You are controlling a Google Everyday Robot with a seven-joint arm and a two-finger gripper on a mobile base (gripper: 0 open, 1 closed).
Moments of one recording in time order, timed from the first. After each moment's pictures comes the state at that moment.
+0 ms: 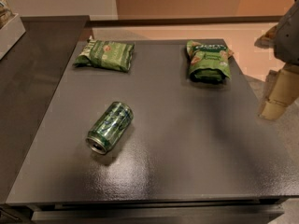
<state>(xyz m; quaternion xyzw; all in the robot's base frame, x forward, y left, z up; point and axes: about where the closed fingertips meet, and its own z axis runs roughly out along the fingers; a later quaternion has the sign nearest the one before) 0.438 -0.217 0.976 -0.60 0.78 -0.03 0.16</state>
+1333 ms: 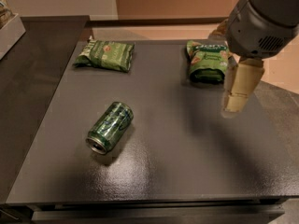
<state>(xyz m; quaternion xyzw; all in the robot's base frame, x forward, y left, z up) 0.457 -0.146 0.978 -0.69 0.70 -0.02 0.17</state>
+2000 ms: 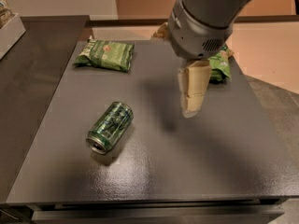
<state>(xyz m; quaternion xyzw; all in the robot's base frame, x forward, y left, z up) 0.464 -0.053 0.971 -0.80 0.57 -0.02 0.18</state>
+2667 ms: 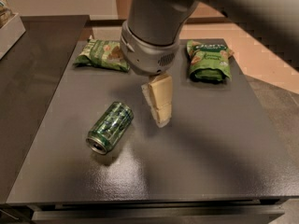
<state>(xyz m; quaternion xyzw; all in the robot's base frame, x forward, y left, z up) 0.455 0.019 0.940 -0.89 0.44 -0.01 0.14</state>
